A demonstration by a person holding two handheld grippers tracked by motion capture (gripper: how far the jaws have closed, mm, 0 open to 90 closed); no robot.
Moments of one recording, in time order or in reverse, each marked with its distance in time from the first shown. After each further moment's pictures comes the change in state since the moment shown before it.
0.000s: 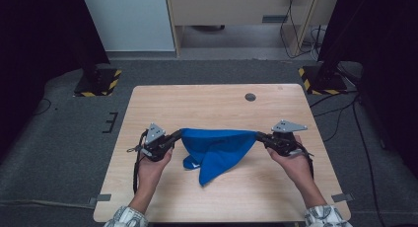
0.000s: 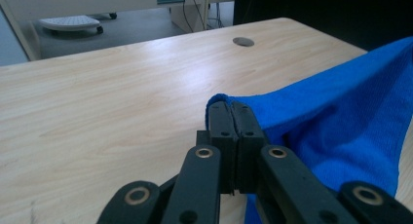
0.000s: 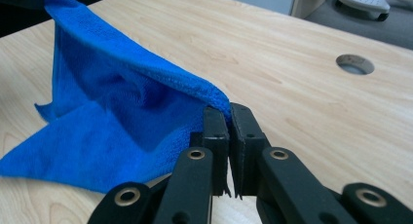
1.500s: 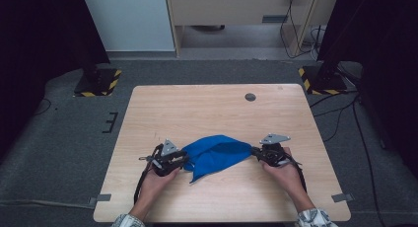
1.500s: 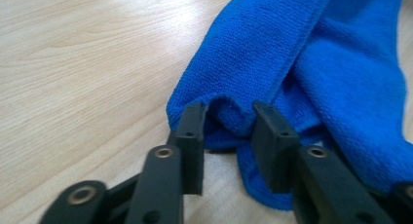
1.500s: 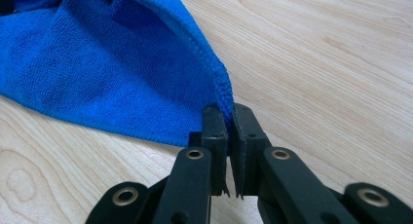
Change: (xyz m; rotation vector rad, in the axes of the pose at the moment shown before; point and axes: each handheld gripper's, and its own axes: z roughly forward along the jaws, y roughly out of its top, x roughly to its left) left arm -0.010 -0.062 0.027 0.281 -0.063 0.106; right arm 0.010 -0.051 0.040 0.176 -0.012 0.006
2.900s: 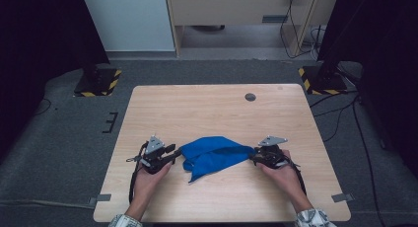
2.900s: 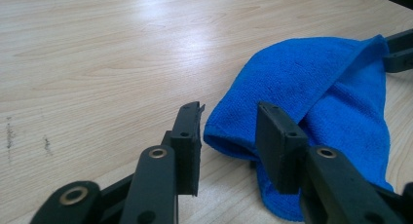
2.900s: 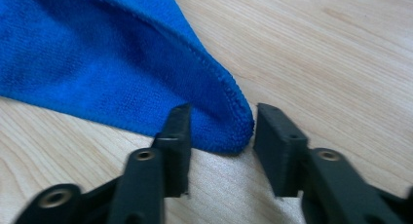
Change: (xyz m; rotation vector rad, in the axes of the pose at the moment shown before) left arm 0.016 0.000 -0.031 -0.146 0.026 -0.130; right arm 0.001 -0.010 0.010 0.050 -0.042 0.020
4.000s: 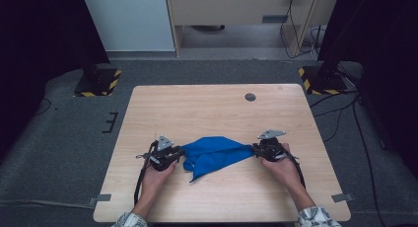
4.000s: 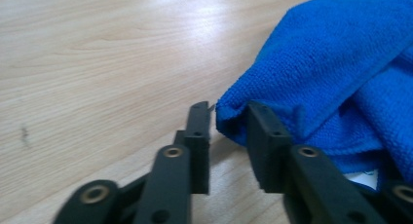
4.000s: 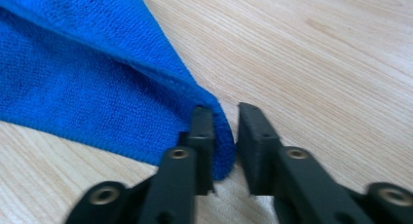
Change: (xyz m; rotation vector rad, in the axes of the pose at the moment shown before) left arm 0.002 -0.006 0.030 0.103 0.061 0.024; right arm -0.015 0.014 0.010 0.020 -0.009 -0.004
